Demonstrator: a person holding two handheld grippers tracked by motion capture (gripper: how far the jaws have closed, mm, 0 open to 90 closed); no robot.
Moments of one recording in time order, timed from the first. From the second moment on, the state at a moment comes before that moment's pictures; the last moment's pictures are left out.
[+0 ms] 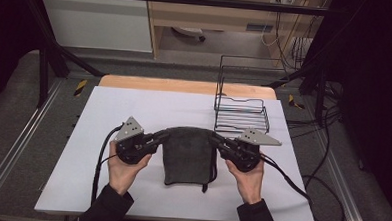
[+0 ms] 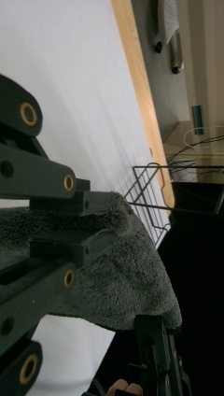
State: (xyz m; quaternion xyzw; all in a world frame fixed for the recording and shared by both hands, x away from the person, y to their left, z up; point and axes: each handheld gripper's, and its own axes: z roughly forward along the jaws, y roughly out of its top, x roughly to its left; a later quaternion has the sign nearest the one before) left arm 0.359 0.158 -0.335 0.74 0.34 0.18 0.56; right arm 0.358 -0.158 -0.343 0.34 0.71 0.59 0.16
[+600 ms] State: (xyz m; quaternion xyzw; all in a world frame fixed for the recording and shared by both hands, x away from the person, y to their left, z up) left arm 0.361 0.139 -0.300 0.70 0.31 0.23 0.60; right arm 0.348 -0.170 -0.301 0.32 0.67 0.63 0.23
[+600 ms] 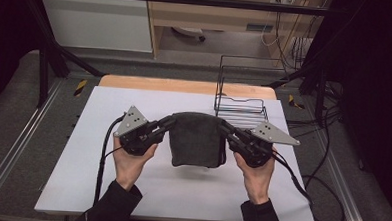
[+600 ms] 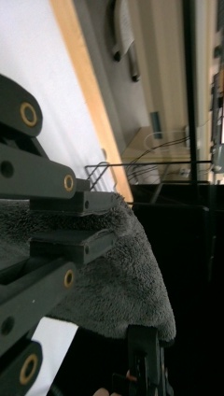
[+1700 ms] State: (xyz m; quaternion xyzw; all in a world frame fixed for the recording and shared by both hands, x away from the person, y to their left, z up) left arm 0.393 0.076 -0.237 0.64 0.28 0.22 0.68; right arm 0.352 -0.210 -0.240 0.33 0.59 0.65 0.33
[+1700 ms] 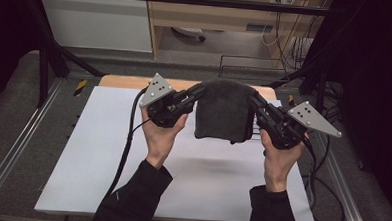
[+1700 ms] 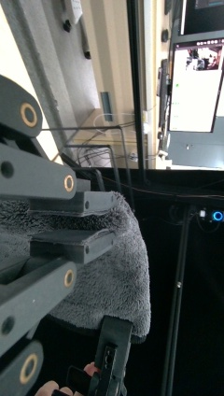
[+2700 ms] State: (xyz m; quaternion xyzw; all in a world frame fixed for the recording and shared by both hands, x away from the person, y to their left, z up) left arm 0.422 0.036 -0.171 0.60 0.25 0.23 0.72; right arm 0.368 -0.242 -0.174 0.33 0.54 0.66 0.40
